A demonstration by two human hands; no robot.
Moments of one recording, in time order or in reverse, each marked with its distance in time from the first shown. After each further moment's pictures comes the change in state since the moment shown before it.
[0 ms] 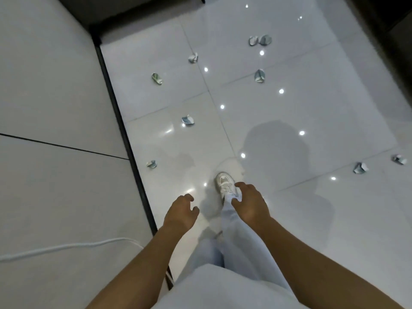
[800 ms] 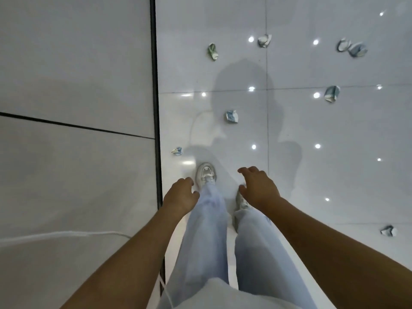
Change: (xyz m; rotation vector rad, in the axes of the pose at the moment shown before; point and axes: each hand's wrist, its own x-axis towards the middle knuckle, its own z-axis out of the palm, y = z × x) left_hand 0.155 -0.114 -0.129 -0.176 -0.014 -0.177; right_hand 0.190 -0.202 0.034 -0.606 -0.255 -0.240
